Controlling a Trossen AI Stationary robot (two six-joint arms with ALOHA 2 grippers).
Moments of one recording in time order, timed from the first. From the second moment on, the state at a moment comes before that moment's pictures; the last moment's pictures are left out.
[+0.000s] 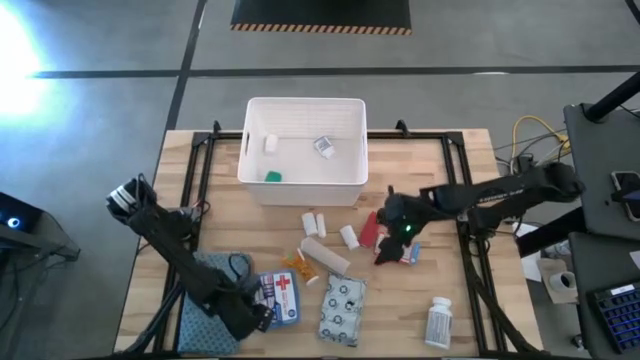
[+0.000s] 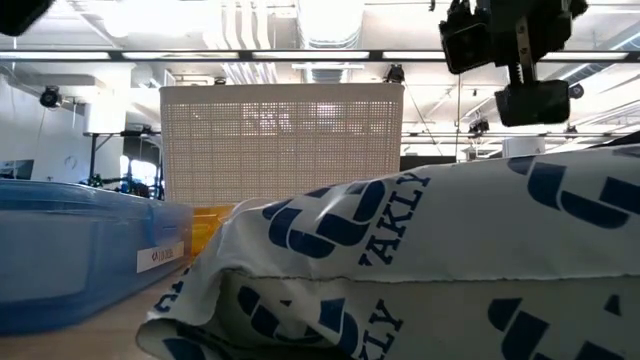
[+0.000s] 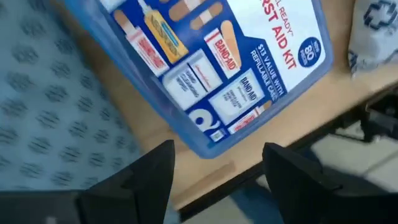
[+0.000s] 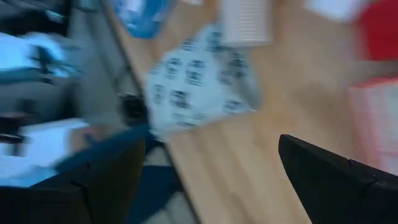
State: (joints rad) left arm -0.81 1.61 1.17 -0.73 -0.07 -1.97; right arm 0.13 1.27 0.81 -0.37 -0.45 1.04
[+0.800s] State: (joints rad) left arm -0.84 1.77 1.17 -0.72 -0.47 -2.03; right arm 0.33 1.74 1.08 0.05 -0.10 1.36
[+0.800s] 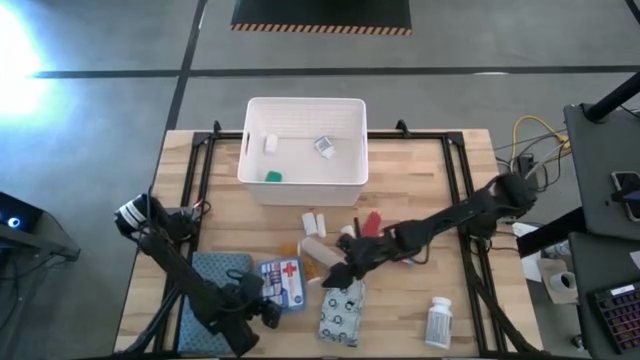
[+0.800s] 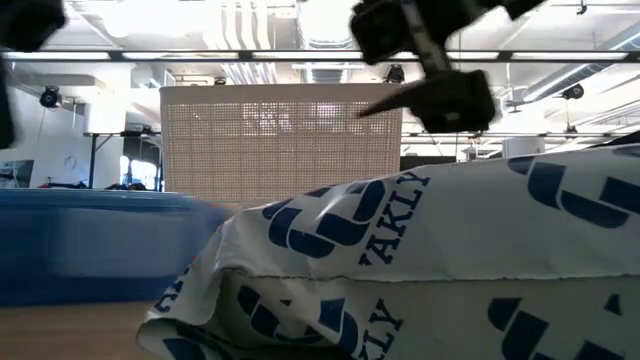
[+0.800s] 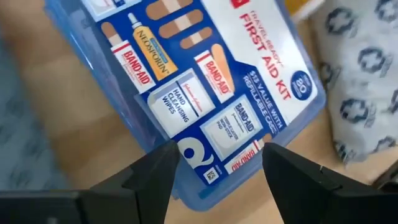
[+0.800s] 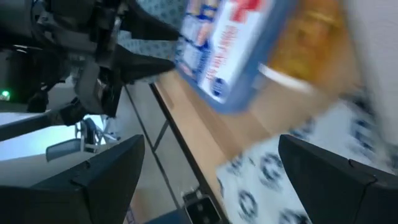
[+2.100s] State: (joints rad) left arm -0.86 1.71 1.03 -0.70 -0.45 -2.08; right arm 0.27 2.14 1.43 -0.13 -0.02 1.36
